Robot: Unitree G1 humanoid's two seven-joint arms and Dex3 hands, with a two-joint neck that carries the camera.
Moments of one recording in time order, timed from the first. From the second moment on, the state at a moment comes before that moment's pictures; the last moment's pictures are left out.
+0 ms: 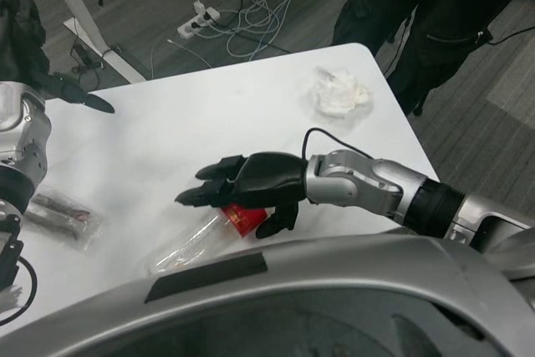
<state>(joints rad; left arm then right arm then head) -0.73 0.37 -0.37 0.99 -0.61 -0.57 0.04 -0.16 -0.60 0.67 -0.02 -0.60 -0.47 0.21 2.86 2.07</state>
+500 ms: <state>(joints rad) -0.73 0.37 -0.39 0.99 -0.62 -0.56 0.04 -0.24 -0.59 0.74 -0.06 -0.72 -0.25 0.24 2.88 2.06</state>
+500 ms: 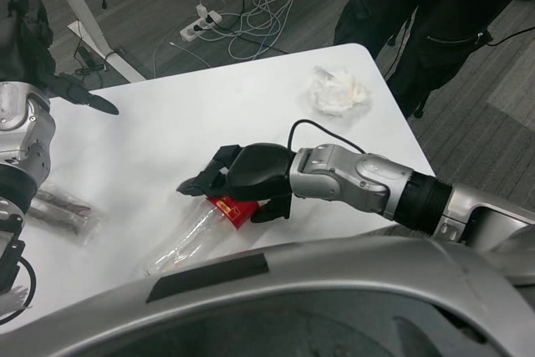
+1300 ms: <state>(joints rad) -0.74 0.35 -0.39 0.98 -0.64 -0.56 0.04 -0.15 -0.62 0.48 -0.06 -0.57 -0.41 0.16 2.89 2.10</state>
